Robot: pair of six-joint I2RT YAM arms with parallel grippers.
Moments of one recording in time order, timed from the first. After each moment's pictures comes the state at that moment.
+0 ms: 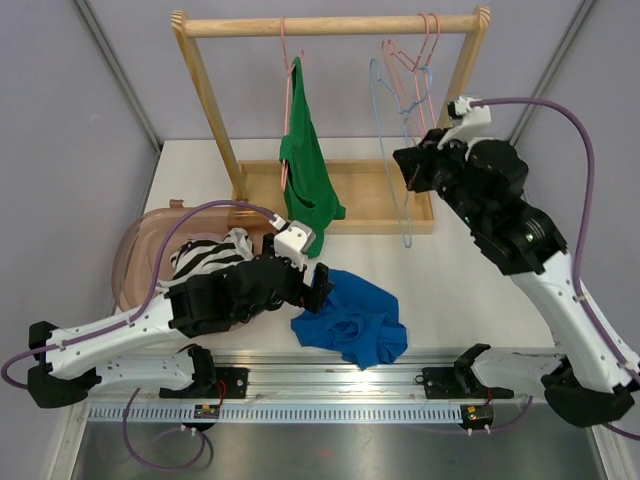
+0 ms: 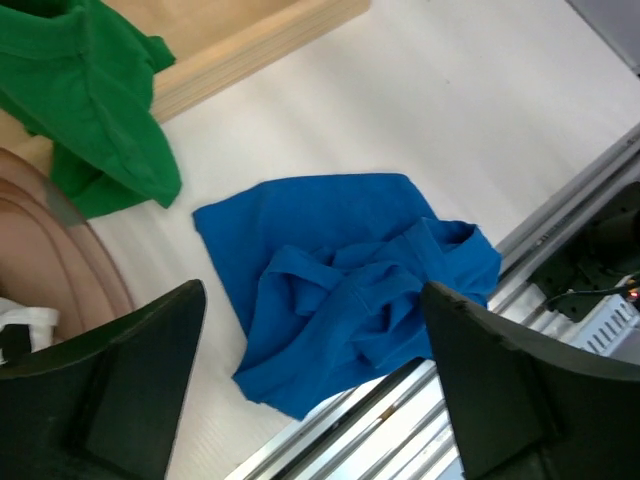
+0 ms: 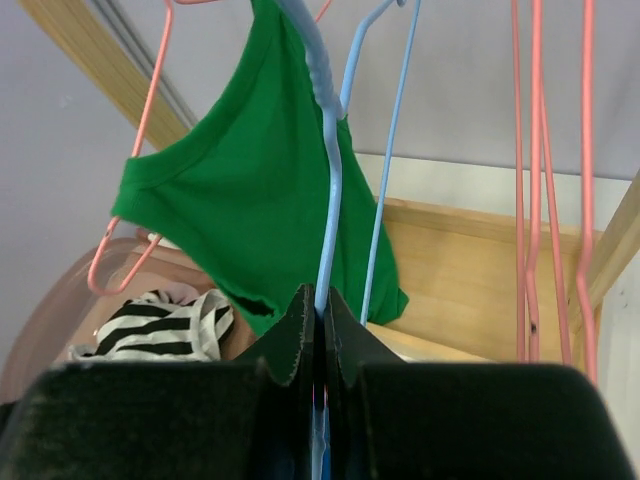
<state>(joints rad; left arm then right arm) -1.22 0.96 1.00 -0.54 -0.41 -0.40 0.63 1.08 1.52 -0.47 0.17 0.30</state>
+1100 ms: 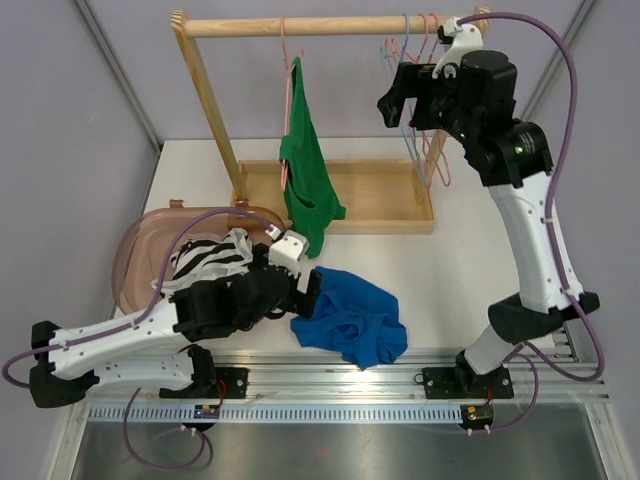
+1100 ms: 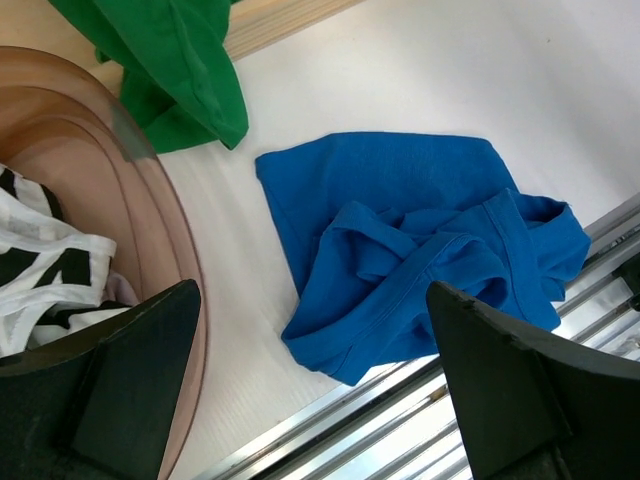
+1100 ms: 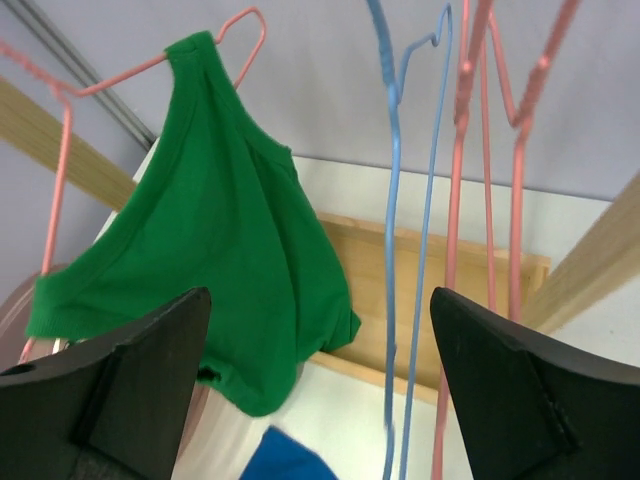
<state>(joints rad) -1.24 0.91 0.95 -0.67 -0.55 -0.47 0.43 1.69 2.34 -0.87 0.05 0.23</state>
